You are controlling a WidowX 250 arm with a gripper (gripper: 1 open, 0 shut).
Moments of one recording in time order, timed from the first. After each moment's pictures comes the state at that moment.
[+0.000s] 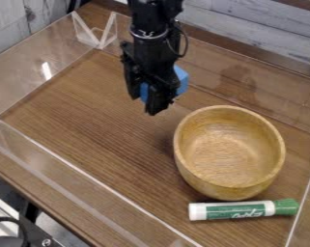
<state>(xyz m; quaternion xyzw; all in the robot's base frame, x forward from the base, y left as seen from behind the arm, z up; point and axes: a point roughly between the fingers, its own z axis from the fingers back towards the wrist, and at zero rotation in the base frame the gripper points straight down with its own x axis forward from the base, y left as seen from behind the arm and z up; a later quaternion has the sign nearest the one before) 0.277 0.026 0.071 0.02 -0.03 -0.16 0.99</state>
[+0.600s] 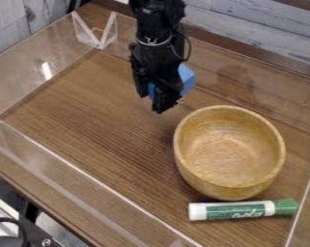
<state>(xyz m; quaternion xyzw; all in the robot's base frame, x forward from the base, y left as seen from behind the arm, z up) 0.294 0.033 0.060 0.03 -0.07 -0.17 0.98</state>
